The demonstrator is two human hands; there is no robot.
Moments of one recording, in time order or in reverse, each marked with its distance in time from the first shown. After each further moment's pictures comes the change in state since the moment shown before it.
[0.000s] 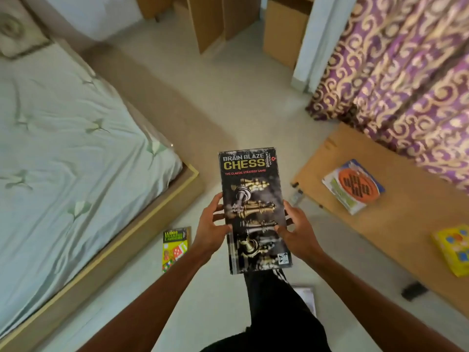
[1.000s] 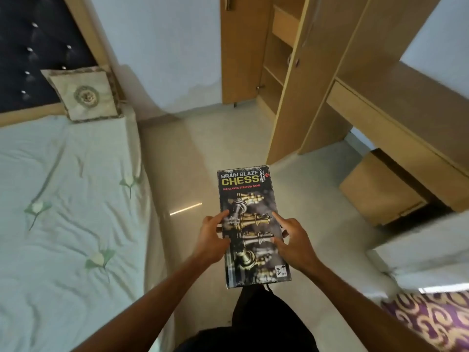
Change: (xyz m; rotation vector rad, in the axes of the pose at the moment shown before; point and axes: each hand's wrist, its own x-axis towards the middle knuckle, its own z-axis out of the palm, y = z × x) left_hand 0.761 0.381 -0.326 0.167 0.406 0.080; right_hand 0.892 -0.461 0.056 -0.262 -0.239 -0.477
